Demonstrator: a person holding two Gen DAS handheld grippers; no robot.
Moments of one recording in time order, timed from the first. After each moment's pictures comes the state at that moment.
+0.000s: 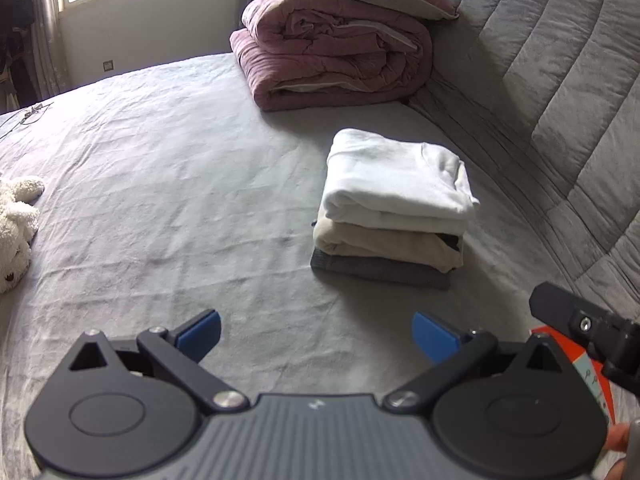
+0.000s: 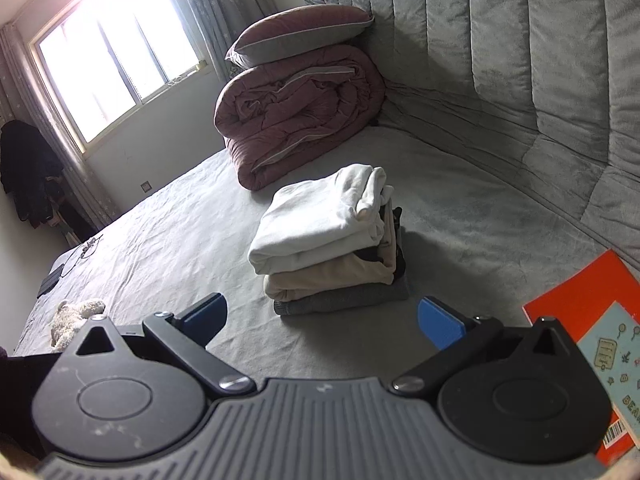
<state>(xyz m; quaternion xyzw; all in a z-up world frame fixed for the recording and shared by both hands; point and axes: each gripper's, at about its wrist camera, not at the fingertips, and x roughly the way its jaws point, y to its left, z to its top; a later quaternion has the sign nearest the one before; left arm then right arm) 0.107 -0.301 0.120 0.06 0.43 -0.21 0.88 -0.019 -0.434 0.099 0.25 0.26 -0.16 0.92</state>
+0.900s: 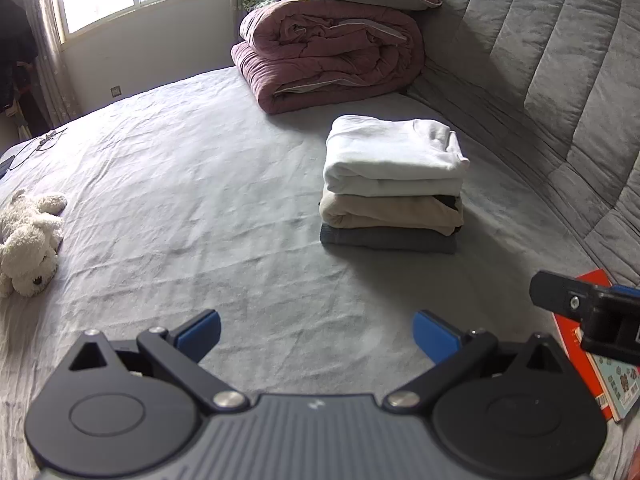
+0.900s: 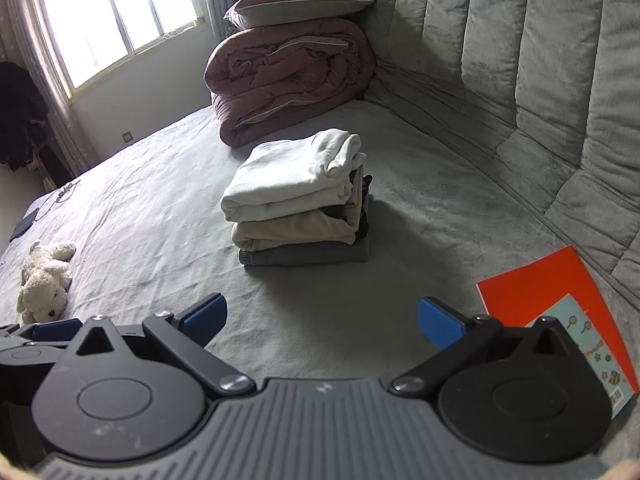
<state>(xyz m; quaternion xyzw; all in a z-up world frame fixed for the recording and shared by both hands) 0.053 -0.297 0.116 0.11 0.39 -0.19 0.89 -0.043 -0.420 0.096 0.18 0.32 -0.18 0.91</state>
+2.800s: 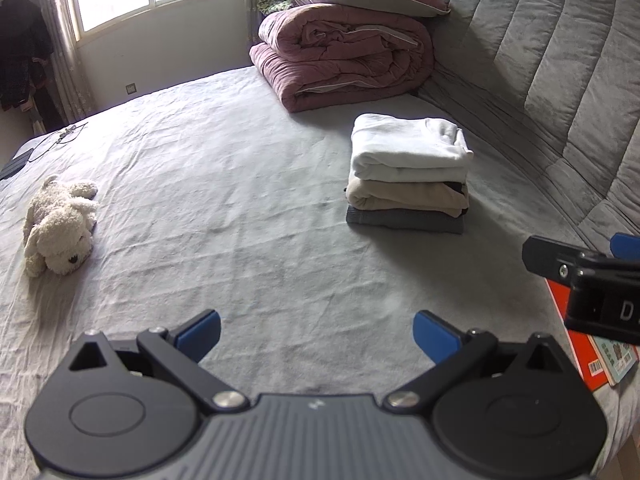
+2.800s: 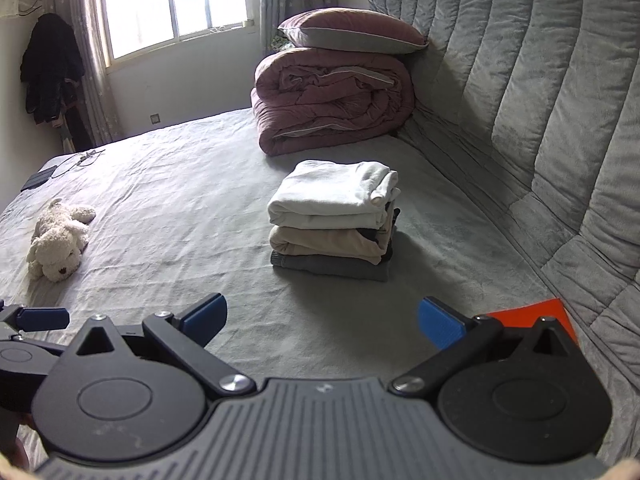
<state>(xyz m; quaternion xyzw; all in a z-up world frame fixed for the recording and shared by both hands) 0.008 -0.234 0.143 0.10 0.39 -0.17 0.90 -0.066 -0.355 0.129 0.09 0.30 -0.14 0.94</state>
